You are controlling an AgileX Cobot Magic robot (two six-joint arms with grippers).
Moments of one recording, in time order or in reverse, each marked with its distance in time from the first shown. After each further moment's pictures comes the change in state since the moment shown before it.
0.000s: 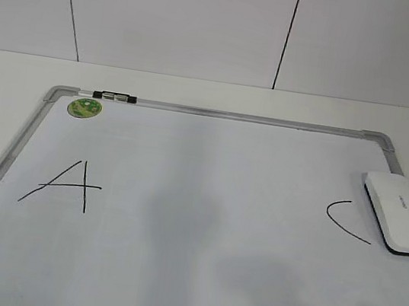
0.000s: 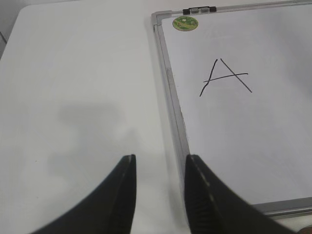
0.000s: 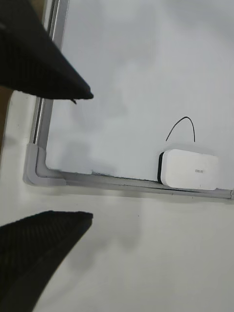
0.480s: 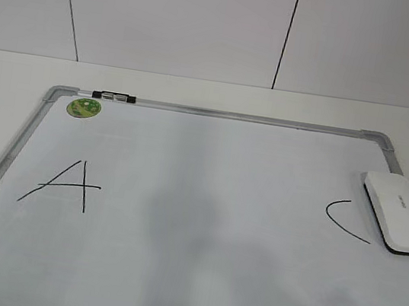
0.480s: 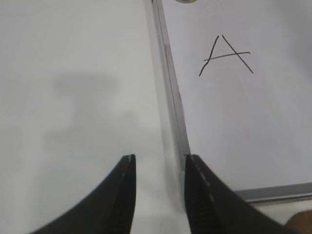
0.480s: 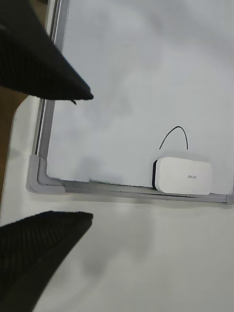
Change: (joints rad) left arm 0.000 0.115 -0.025 -0.006 0.039 -0.025; right arm 0.000 0.093 -0.127 0.030 0.054 0.017
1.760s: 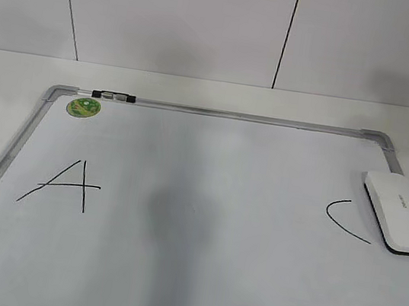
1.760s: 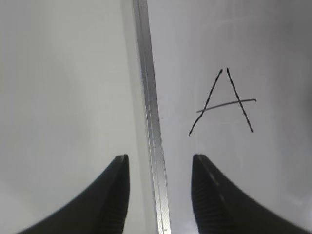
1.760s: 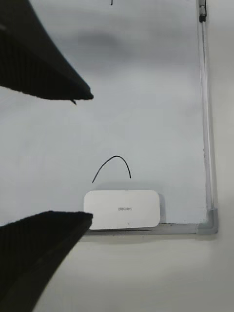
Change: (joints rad) left arm 0.000 1.408 -0.872 -0.065 0.063 0.000; right arm 0.000 1.074 -0.744 0.087 -0.020 0.149
